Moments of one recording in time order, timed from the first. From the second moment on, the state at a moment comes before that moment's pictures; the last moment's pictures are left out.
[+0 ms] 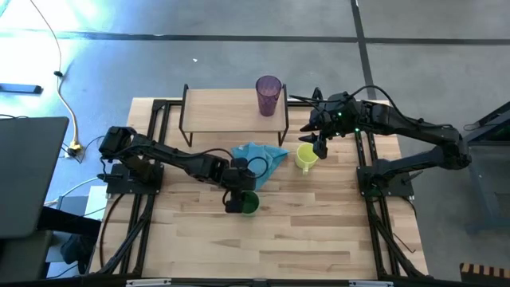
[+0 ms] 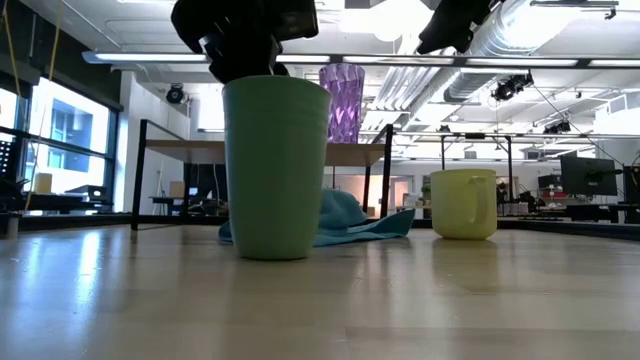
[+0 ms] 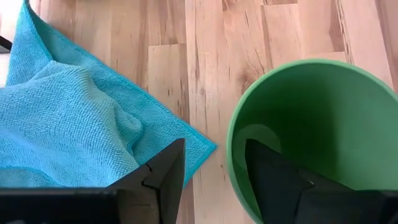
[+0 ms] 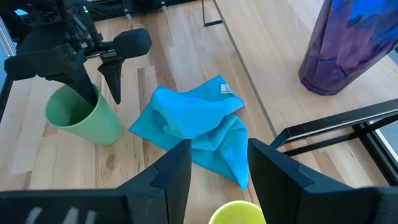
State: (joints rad) left arm -0.07 1.69 1.21 -0.55 -0.10 -0.09; right arm -0.28 1.12 1.20 -0.76 -0.12 0.00
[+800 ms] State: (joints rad) left arm -0.07 1.68 1.26 -0.58 -0.10 -0.08; right arm -0.28 1.12 1.20 -0.76 -0.12 0.00
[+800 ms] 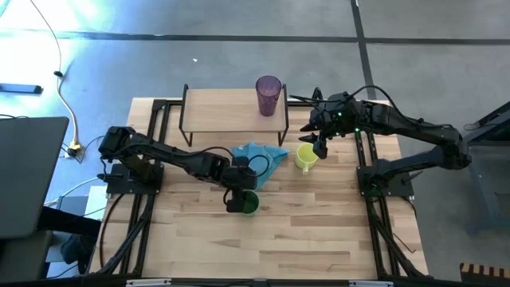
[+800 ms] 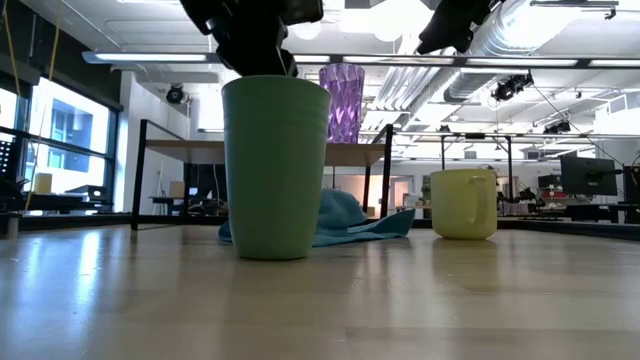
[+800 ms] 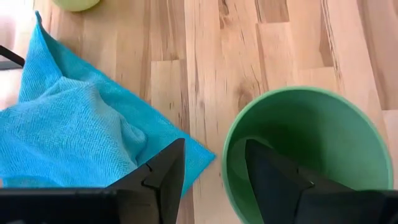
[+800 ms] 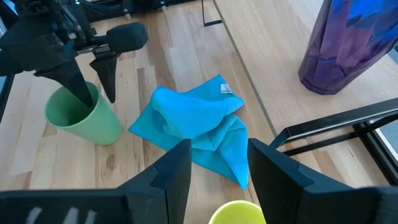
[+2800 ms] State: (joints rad) left arm -0.07 1.67 1.28 -0.73 -0.10 -0.11; right arm -0.28 1.12 1.20 -0.76 -0.12 0.02
